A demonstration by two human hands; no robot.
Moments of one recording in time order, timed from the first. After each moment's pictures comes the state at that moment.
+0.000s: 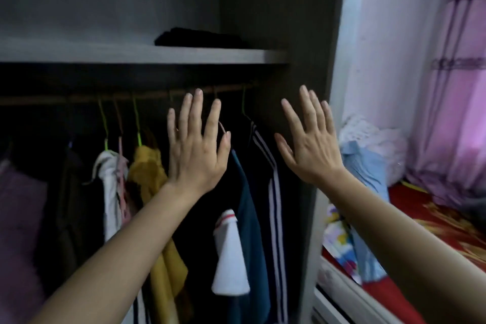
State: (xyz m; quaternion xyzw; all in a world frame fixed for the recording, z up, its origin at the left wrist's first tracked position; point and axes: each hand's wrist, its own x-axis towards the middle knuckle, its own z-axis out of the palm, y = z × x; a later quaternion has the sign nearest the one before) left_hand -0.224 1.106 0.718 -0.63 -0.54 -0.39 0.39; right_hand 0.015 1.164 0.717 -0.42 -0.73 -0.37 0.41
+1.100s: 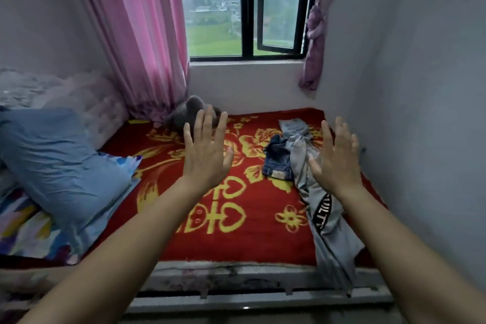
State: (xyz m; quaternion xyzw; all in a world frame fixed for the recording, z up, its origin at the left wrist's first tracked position) left_hand 0.687 0.980 0.525 -0.93 -0.21 -0.30 0.06; right_hand 0.877 0.744 0.487 -0.90 -0.32 -0.24 0.15
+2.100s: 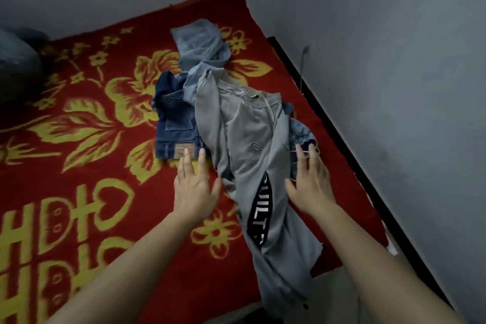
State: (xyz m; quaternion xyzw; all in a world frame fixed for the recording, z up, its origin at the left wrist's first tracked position) left_hand 1.213 0.964 0.177 -0.96 -0.21 0.08 -0.19; right_hand 1.298 0.709 0.159 -0.98 -0.13 0.11 0.12
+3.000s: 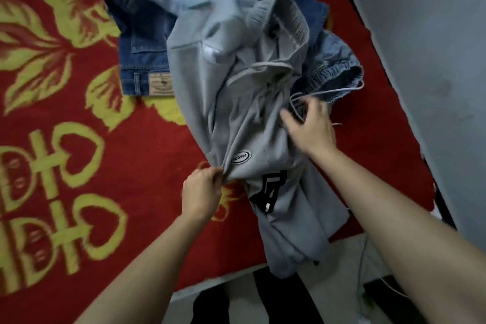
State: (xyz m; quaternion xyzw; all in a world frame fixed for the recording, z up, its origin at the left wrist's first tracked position) left_hand 1.180 0.939 0.001 -0.94 -0.22 0.12 -0.22; right_hand 1.357 0.744 0.003 -0.93 0.03 0.20 0.31
